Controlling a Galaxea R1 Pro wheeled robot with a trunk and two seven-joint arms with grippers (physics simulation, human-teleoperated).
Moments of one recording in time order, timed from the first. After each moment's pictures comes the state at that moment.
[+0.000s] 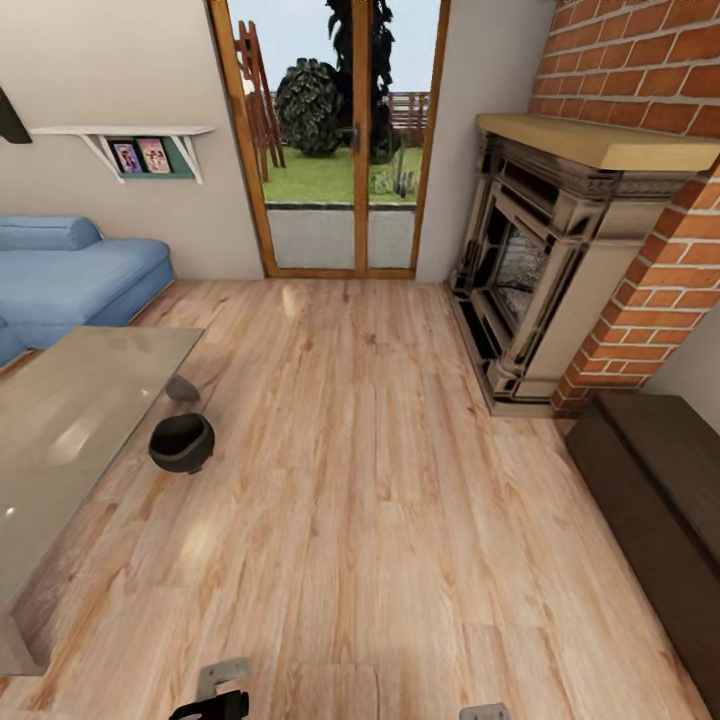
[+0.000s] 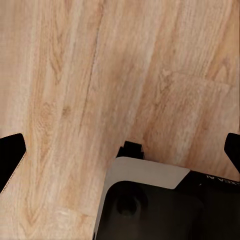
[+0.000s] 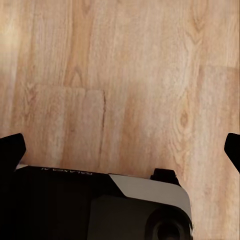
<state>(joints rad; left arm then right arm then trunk) -0.39 0.07 -0.62 -0.35 0.79 0.01 0.32 -0.31 0.04 0.56 -0.21 -0.46 -0.33 -0.06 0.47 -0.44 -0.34</state>
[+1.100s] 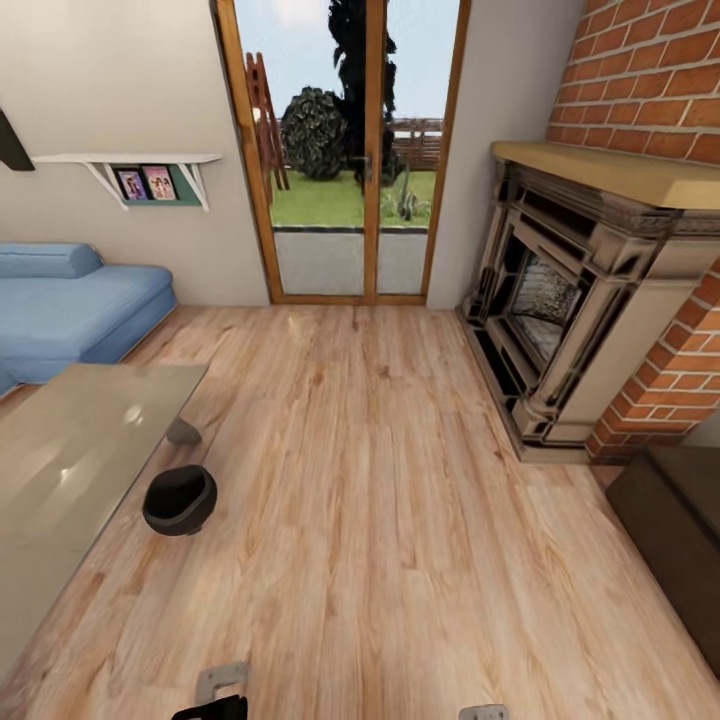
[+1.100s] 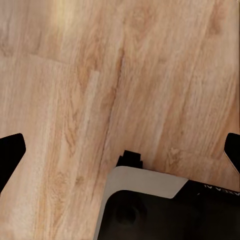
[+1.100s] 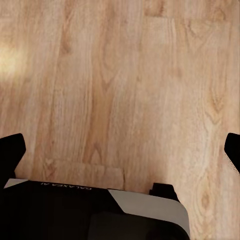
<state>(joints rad) -0.39 0.07 -0.62 -0.33 0.79 0.01 0.32 -0.31 0.04 0.56 -0.21 -0.46 -0.33 -0.06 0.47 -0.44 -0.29</state>
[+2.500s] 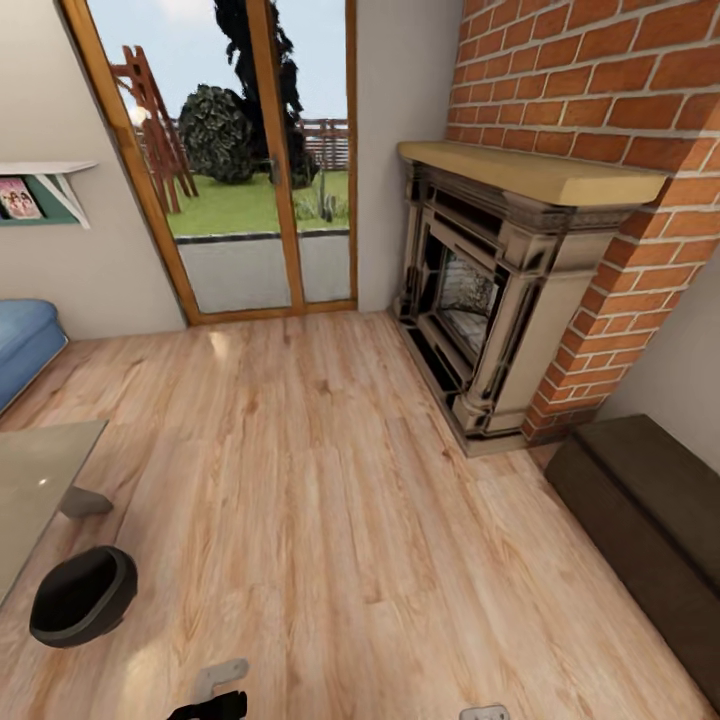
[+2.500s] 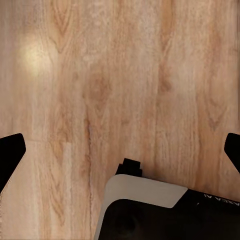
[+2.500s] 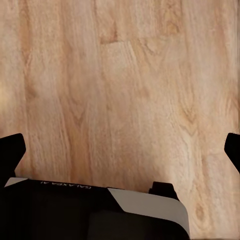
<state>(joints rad) -0.39 0.07 -0.62 -0.33 0.79 -0.03 0.33 -0.31 0.04 0.56 -0.20 -0.46 -0.33 -0.05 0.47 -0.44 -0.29</state>
